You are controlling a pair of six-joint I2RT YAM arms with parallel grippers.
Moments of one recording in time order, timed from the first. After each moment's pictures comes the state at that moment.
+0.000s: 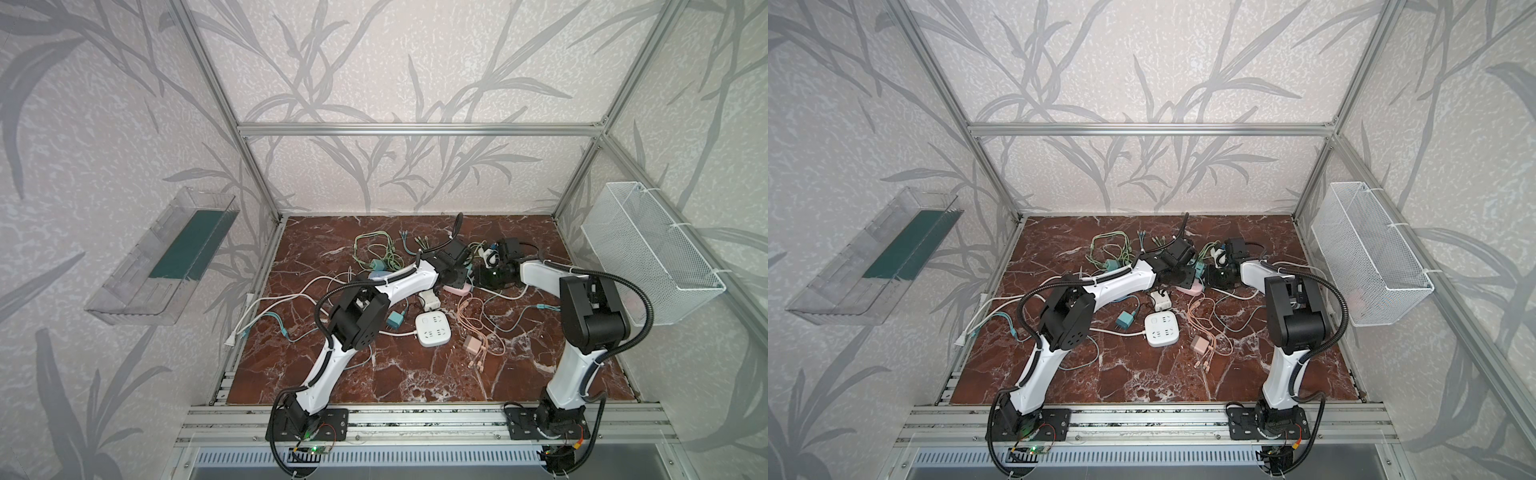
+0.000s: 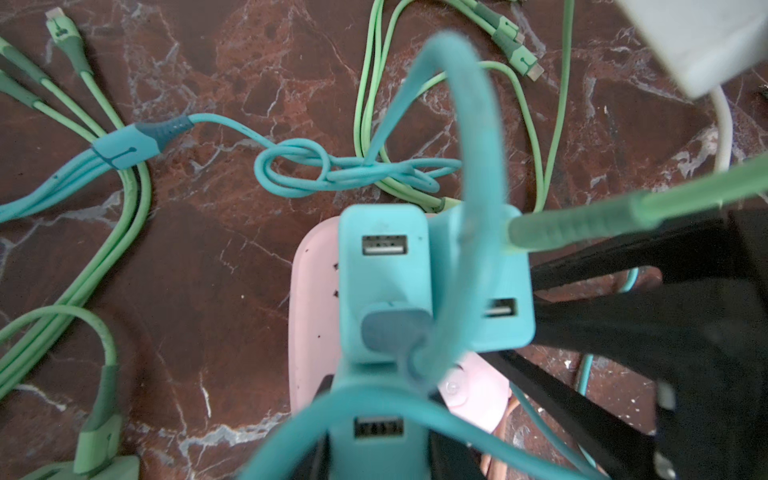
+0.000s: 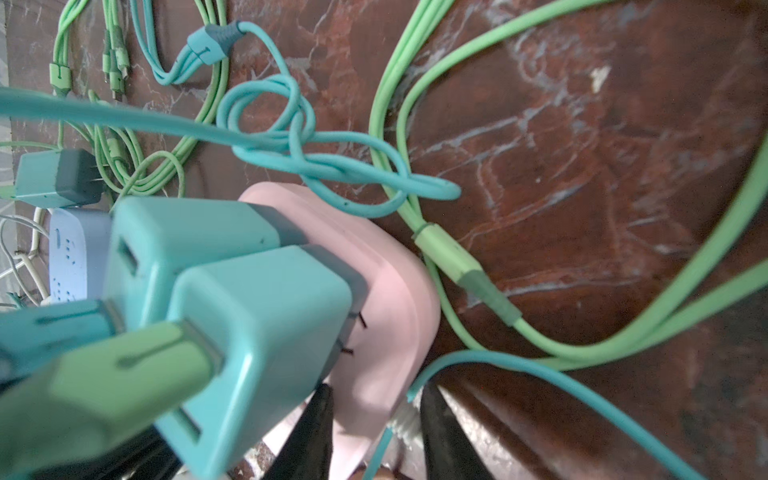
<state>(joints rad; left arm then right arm) -0.81 2.28 1.86 -0.51 -0.09 -0.40 0.14 1.89 1.13 -0.34 -0.43 0.26</state>
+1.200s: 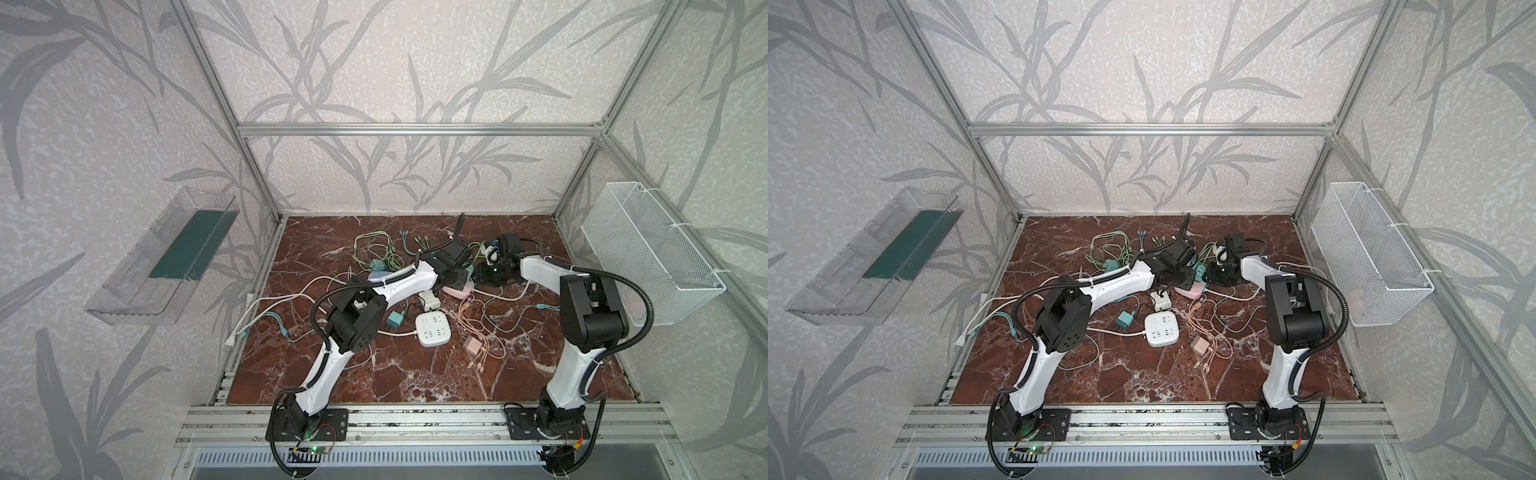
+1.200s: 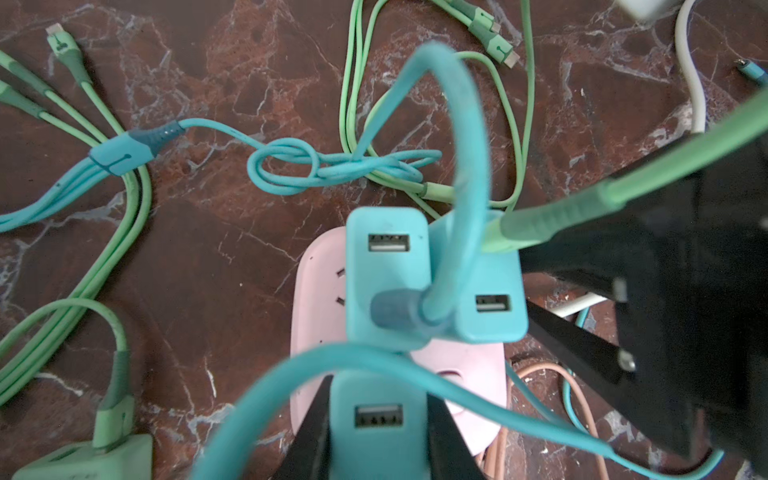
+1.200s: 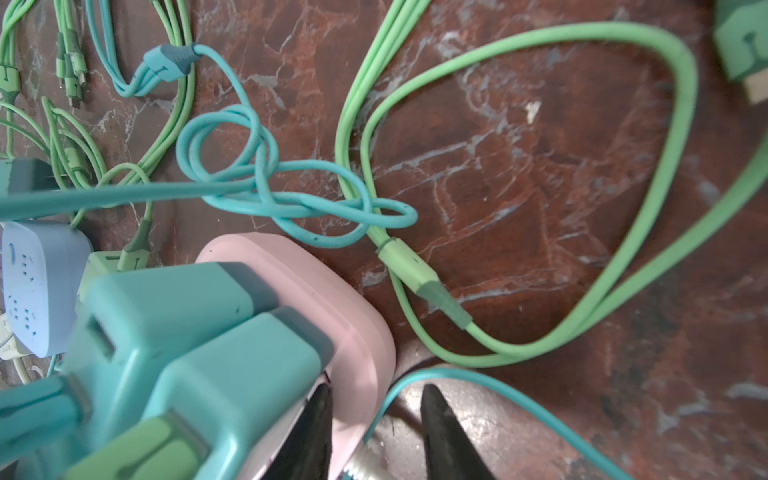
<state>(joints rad) -0.82 2.25 1.85 -0.53 -0.08 -0.36 0.13 1.90 1.20 -0.42 -0.37 0.23</state>
